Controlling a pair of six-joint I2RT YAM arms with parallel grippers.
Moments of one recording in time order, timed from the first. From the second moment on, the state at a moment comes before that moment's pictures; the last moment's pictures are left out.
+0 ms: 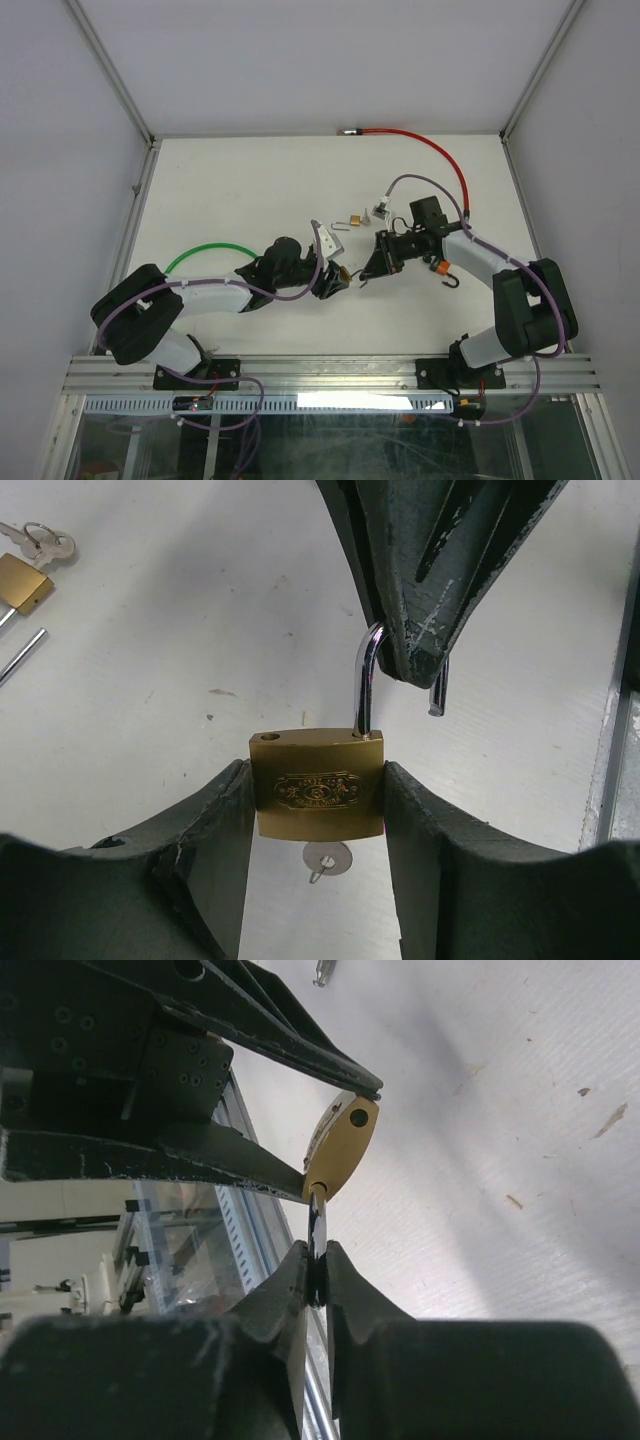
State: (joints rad) left arm -0.88 1.47 0.57 0.53 0.32 -0.02; right arm 0.33 1.47 0.79 -0.41 -1.07 0.02
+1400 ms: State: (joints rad) left arm -0.89 1.27 0.25 1.12 0.53 -0.17; right arm 0.29 1.15 0.79 -0.56 -1.24 -0.39
